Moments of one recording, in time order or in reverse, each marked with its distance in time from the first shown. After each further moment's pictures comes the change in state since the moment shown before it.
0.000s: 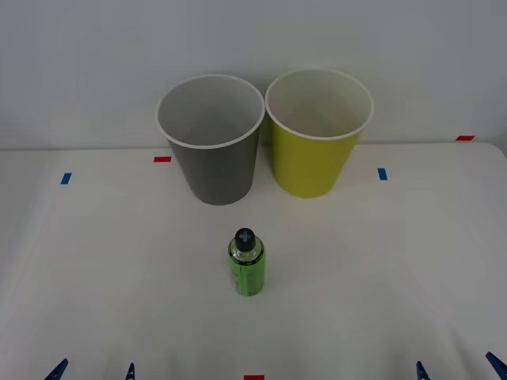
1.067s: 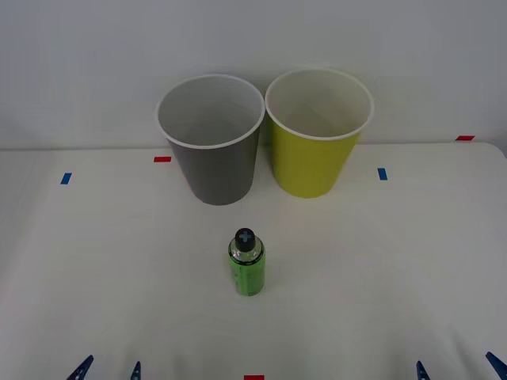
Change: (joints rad) right arm 0.000 0.000 0.000 0.000 0.000 0.000 0.000; left arm -0.058 0.071 -0.059 0.041 0.013 -0.065 0.021
